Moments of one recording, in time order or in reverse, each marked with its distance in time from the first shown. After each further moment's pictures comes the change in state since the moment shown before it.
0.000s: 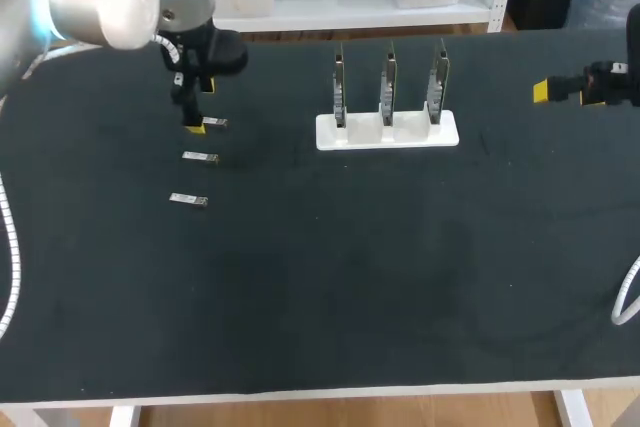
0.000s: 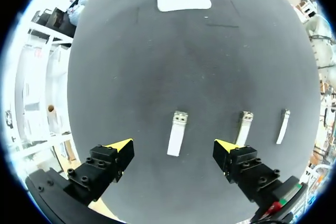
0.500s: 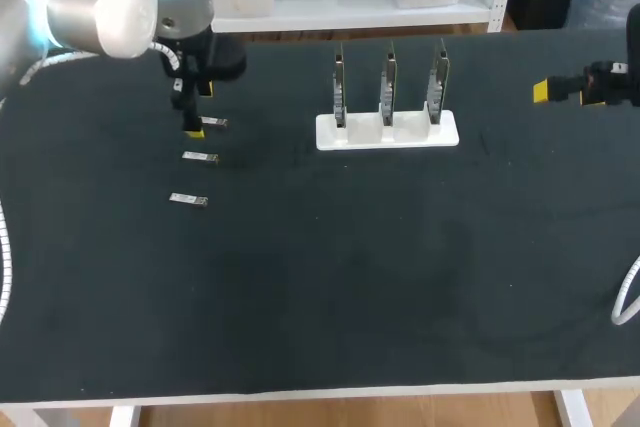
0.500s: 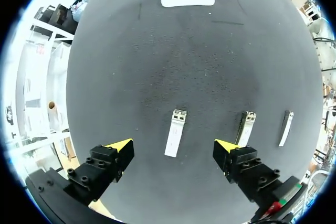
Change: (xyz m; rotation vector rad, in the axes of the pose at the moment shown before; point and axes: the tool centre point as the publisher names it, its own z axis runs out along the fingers) left arm 0.002 -0.006 0.007 -0.008 -0.001 -0.011; right arm 0.000 0.000 0.000 0.000 0.000 0.000
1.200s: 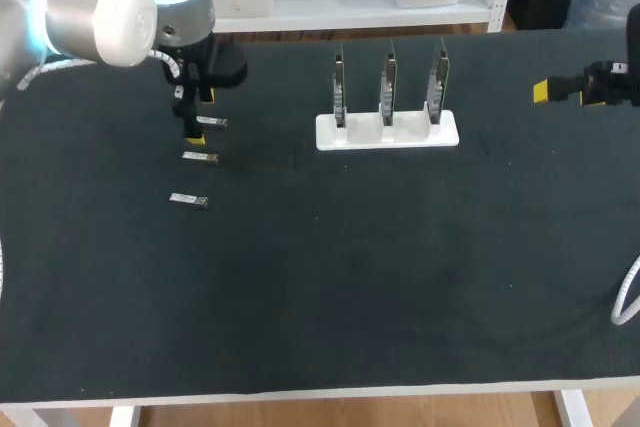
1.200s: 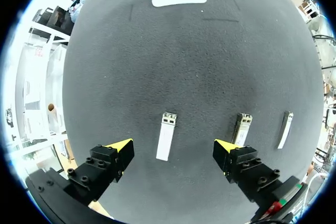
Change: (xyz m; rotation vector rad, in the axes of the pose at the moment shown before) left arm -0.003 -0.009 0.005 0.003 0.001 0.015; right arm 0.000 0.000 0.000 0.000 0.000 0.000
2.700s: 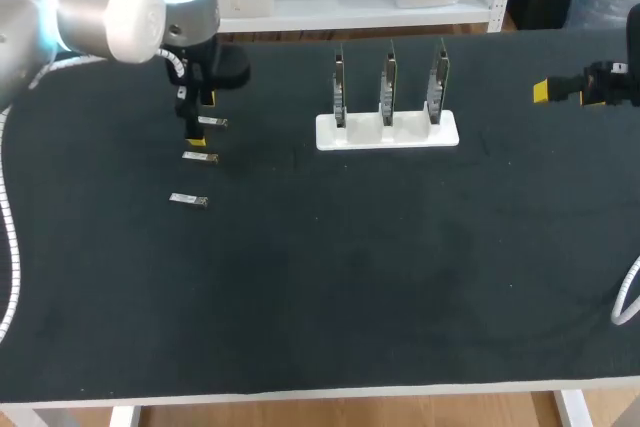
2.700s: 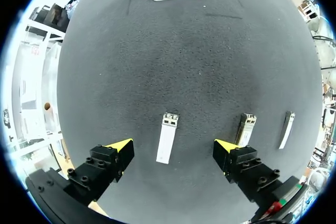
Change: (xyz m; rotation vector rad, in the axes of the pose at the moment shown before) left arm 0.001 0.002 0.007 0.034 0.022 -0.002; right arm 0.000 0.000 0.000 0.000 0.000 0.000
